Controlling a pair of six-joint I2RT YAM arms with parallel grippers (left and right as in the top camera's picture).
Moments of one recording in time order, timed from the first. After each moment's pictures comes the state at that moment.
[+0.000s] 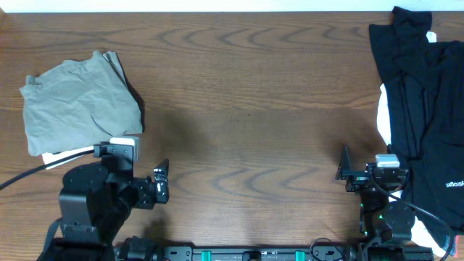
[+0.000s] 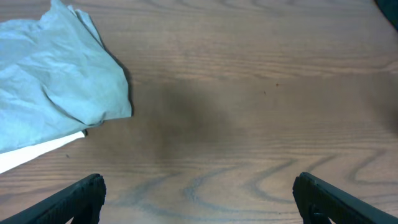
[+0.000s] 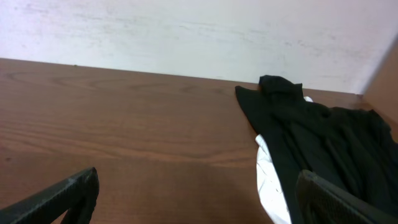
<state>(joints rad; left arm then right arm) -0.11 0.58 0.99 -1.09 0.09 -0.07 -0.03 0.01 0.04 -0.13 -0.01 -0.06</state>
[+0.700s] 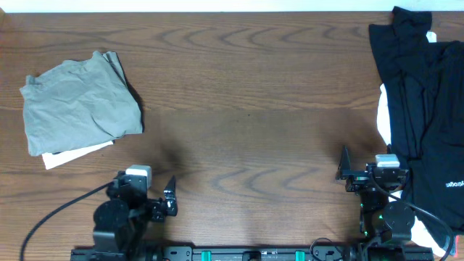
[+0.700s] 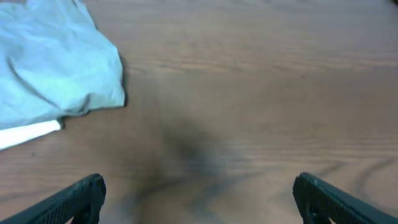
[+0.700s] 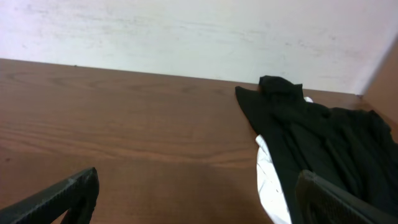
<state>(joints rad) -0.11 0.07 0.38 -0.81 0.07 -0.07 -0.03 0.01 0.04 -0.12 -0.01 -0.06</state>
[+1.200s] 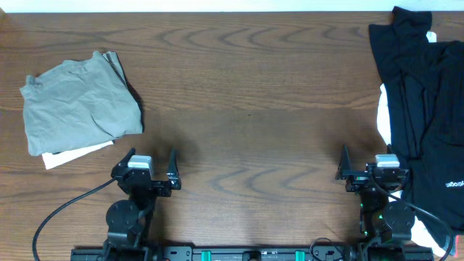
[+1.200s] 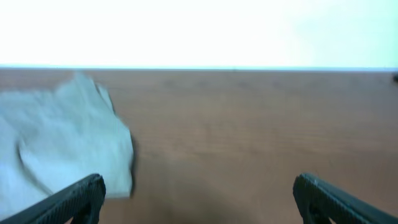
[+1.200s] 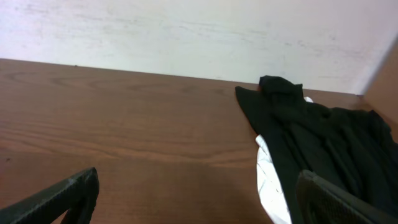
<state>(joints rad) -0.13 0.01 0.05 -0.18 -0.03 -0.07 -0.03 0.01 0.04 -0.12 -0.01 -0.06</state>
